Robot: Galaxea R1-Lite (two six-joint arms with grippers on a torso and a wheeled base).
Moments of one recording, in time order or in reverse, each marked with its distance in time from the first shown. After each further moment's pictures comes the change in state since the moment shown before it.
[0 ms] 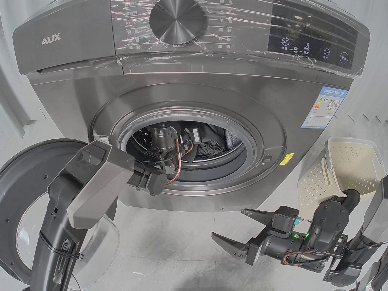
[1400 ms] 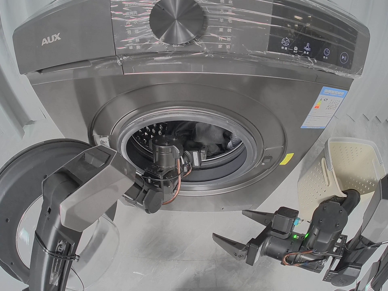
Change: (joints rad) left arm -0.030 -0.056 0.271 -0.030 0.019 -0.006; right arm -0.005 0.009 0.006 0.000 0.000 0.003
